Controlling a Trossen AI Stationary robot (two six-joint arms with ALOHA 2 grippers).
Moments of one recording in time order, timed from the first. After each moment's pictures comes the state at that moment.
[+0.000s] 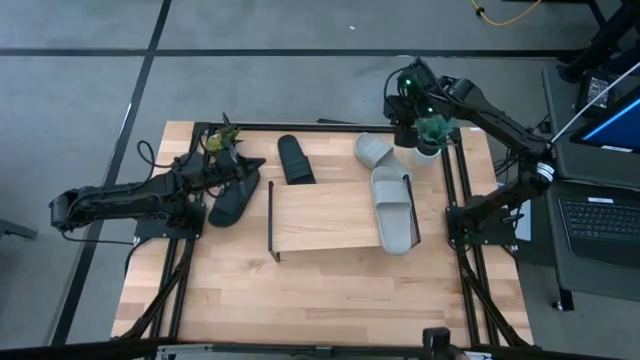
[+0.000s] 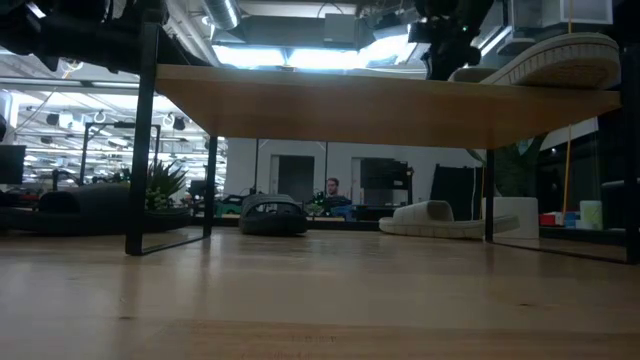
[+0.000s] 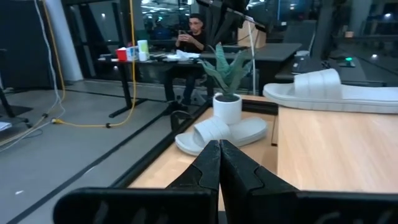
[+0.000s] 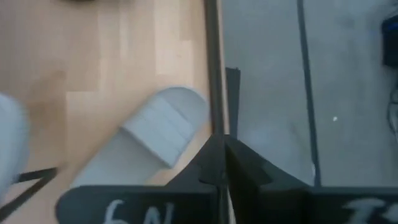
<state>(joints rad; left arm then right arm) 0.35 0.59 0.29 0.26 -0.10 0.03 -0.70 1.48 1.57 -1.05 0.02 -0.74</state>
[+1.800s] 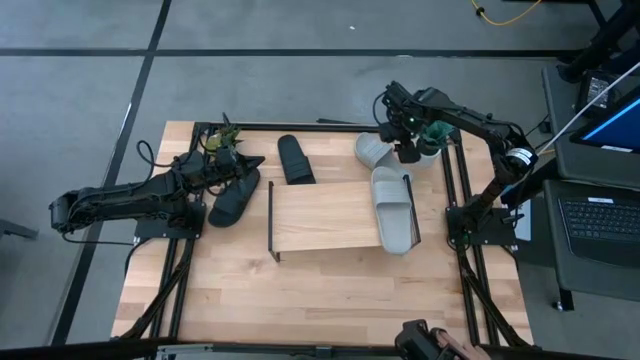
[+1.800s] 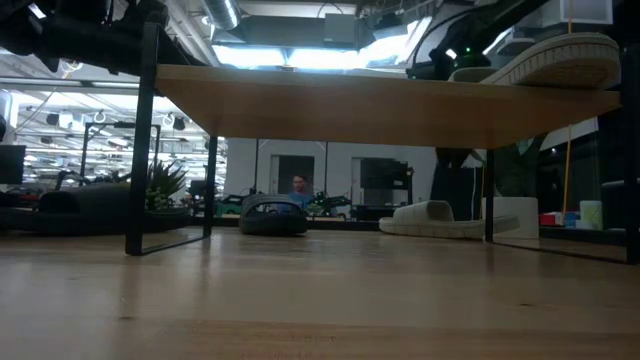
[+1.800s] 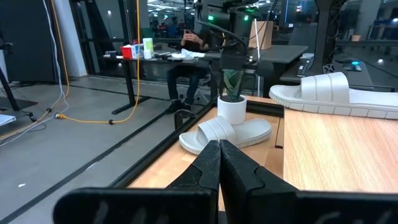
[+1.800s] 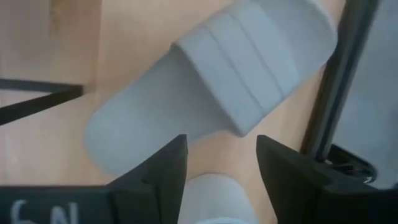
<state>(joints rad) 0.37 0.59 0.29 0.26 -0.10 0.00 -0.80 1.67 1.36 -1.07 -0.07 -0.98</state>
